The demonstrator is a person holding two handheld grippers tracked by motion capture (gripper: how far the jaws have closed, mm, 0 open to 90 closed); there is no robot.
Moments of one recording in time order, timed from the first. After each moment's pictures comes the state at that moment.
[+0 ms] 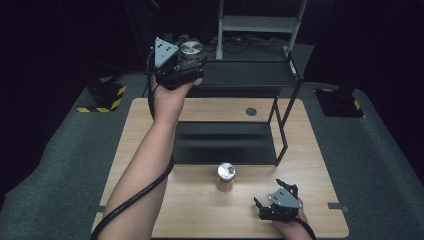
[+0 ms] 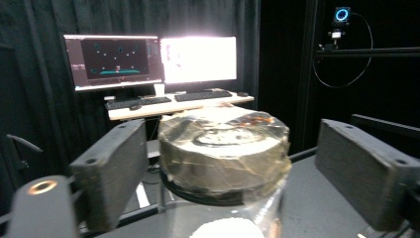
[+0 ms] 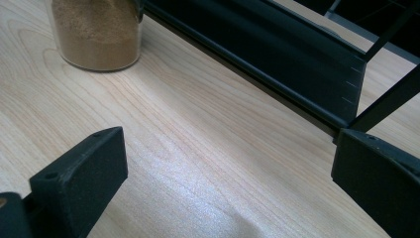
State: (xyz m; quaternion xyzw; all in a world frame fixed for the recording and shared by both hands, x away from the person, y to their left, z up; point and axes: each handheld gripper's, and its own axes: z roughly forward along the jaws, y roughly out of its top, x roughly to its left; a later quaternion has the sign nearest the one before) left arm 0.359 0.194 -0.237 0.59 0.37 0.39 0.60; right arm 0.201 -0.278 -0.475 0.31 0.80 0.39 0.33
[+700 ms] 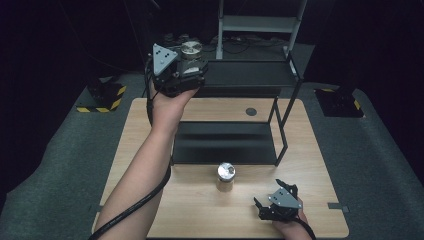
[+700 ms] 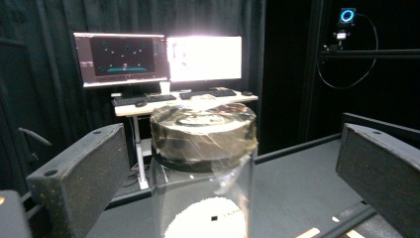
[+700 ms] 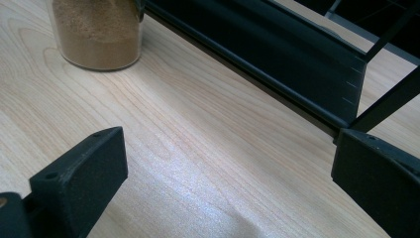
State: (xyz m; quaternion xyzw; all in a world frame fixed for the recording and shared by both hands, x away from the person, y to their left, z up) left arm 0.329 0.191 -0.236 0.59 0.37 0.40 0.60; right arm 0.201 -0.278 -0.476 0.31 0.80 0.39 0.34
